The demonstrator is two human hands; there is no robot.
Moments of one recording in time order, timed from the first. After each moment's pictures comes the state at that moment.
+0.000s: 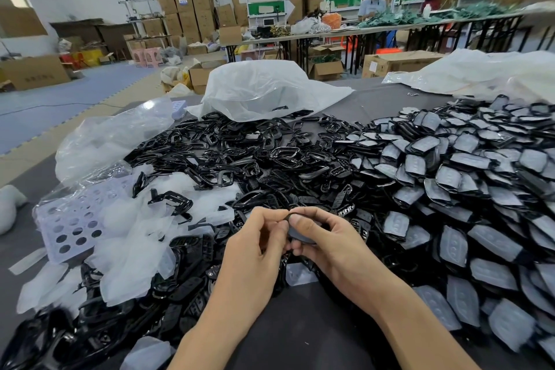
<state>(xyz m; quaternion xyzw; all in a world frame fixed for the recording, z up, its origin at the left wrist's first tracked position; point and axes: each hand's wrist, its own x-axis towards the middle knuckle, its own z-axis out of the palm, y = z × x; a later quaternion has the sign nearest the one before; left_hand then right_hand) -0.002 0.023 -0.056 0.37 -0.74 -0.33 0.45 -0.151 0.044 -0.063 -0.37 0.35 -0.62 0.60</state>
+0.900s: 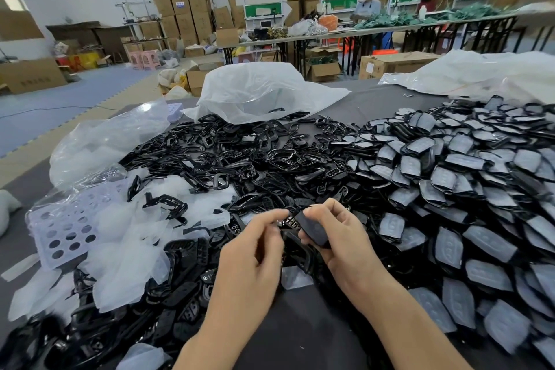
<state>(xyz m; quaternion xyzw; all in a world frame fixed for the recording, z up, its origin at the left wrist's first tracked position) -0.005 0.029 -0.061 0.37 -0.76 -0.26 0.47 -0.159 0.040 -0.058 -0.30 0.42 -0.68 0.53</state>
